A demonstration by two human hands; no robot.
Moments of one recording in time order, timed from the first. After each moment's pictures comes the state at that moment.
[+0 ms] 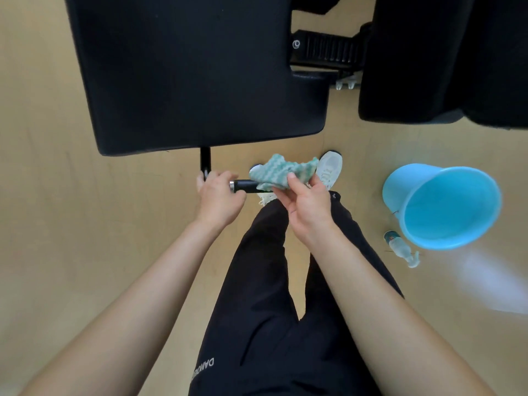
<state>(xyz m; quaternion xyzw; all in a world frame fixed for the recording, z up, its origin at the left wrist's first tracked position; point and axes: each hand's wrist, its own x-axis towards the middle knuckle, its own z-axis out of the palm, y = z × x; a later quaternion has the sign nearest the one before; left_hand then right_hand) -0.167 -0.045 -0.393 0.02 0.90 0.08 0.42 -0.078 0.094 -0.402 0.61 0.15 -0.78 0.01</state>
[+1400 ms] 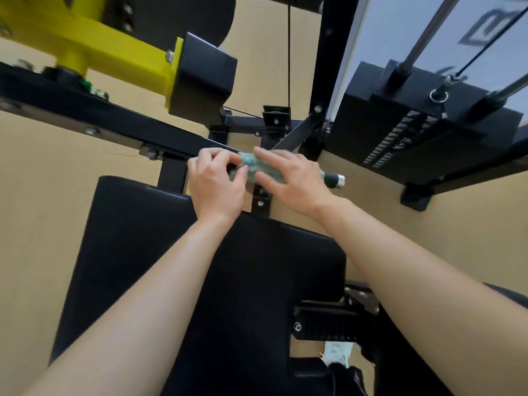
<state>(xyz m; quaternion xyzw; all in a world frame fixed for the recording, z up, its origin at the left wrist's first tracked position) -0.610 0.203 -0.465 0.08 0.96 0.25 0.03 -0.567 0.364 -0.499 0.06 0.92 -0.38 0.11</state>
